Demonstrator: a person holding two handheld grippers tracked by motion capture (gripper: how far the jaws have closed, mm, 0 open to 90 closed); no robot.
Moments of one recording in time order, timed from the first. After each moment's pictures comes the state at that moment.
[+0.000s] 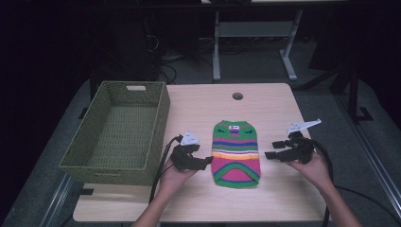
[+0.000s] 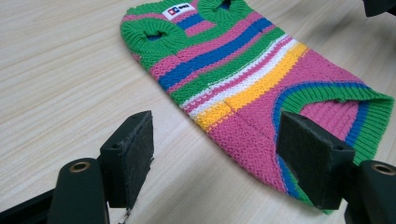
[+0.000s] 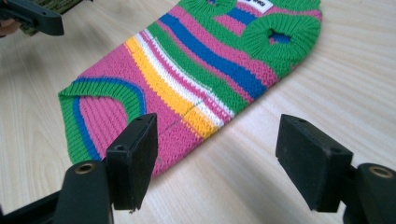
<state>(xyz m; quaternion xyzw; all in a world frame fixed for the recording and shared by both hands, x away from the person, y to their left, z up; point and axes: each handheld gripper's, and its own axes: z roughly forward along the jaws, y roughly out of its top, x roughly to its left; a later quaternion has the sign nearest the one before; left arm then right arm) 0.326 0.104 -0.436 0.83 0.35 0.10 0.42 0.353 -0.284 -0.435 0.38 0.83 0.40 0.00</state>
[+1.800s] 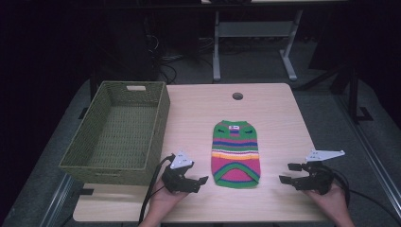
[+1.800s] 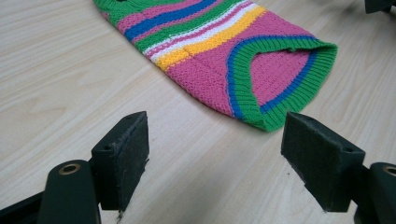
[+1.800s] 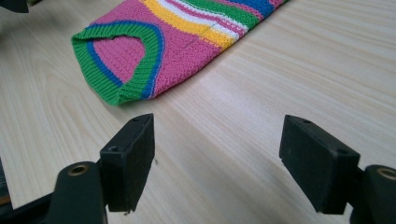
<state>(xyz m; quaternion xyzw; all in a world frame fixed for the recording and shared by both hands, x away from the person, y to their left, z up) 0.268 0.126 -0.446 0.84 0.33 0.09 0.42 0.271 -0.317 -0.460 0.40 0.81 0.42 0.05</state>
